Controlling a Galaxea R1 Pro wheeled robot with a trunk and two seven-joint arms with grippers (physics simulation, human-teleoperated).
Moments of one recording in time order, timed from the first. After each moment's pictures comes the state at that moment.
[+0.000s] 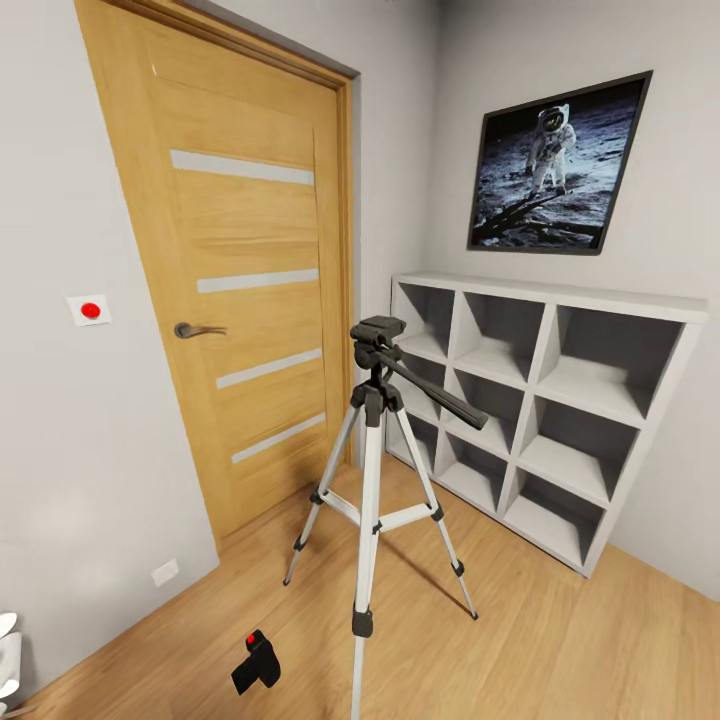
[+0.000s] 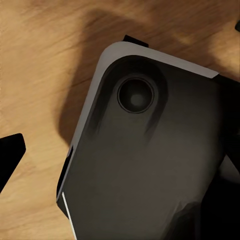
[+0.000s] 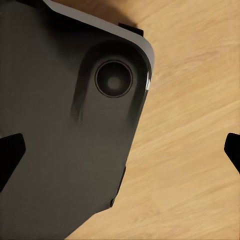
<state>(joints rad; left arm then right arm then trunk) 0.00 0.03 0.04 -0.07 0.34 -0.06 0.00 -0.01 -0.02 0.04 -0.06 0.24 -0.02 -0.01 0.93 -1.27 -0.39</state>
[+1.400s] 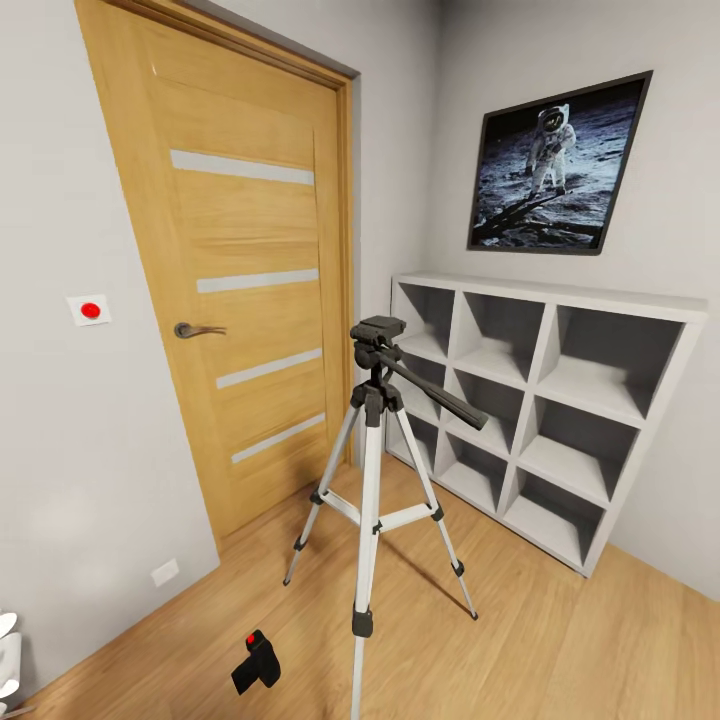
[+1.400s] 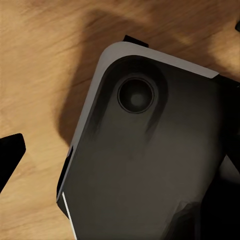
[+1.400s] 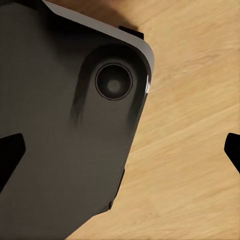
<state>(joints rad) 0.00 0.03 0.03 -0.07 0.34 -0.06 0.00 -0.01 -0.02 0.04 -0.06 0.25 -0.03 0.00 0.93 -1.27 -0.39</state>
